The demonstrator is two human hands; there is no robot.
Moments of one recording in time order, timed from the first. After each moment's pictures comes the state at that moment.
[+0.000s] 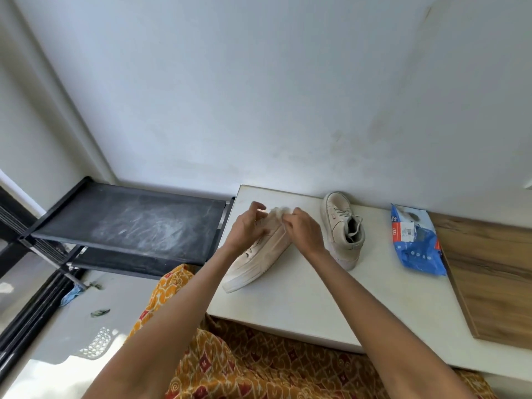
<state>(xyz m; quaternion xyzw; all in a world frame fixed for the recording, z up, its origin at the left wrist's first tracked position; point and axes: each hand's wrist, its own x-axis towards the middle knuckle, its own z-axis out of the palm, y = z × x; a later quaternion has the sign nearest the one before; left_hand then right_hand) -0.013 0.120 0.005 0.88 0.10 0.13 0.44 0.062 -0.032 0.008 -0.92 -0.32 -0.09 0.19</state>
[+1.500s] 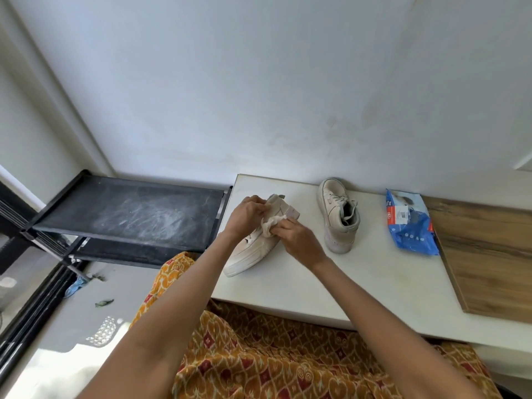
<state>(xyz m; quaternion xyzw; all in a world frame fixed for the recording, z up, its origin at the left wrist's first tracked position) -0.011 0.118 0.004 0.95 0.06 0.09 0.29 0.019 -0.060 -0.010 -0.82 -0.50 -0.16 0.20</state>
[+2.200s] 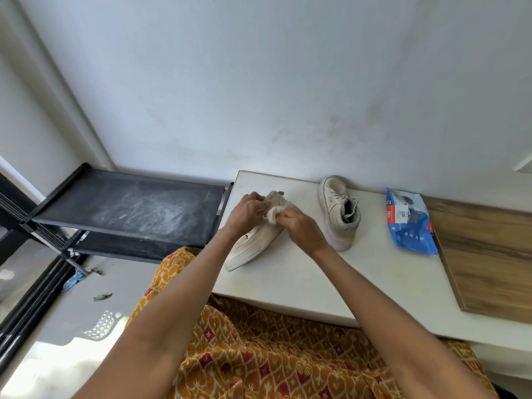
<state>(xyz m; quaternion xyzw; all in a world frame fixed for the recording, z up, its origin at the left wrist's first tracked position) -0.018 0.117 0.008 0.95 0.08 0.05 0.31 0.033 -0.057 -0.001 -0.85 -0.48 -0.12 0.18</state>
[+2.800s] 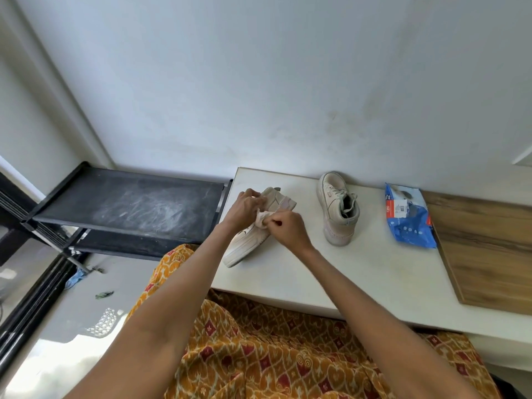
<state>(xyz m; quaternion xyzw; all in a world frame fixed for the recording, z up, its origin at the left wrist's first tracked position) -0.020 0.119 0.009 0.95 0.09 0.02 0.29 -0.003 -0.030 0.009 -0.88 -0.31 0.01 0.37</state>
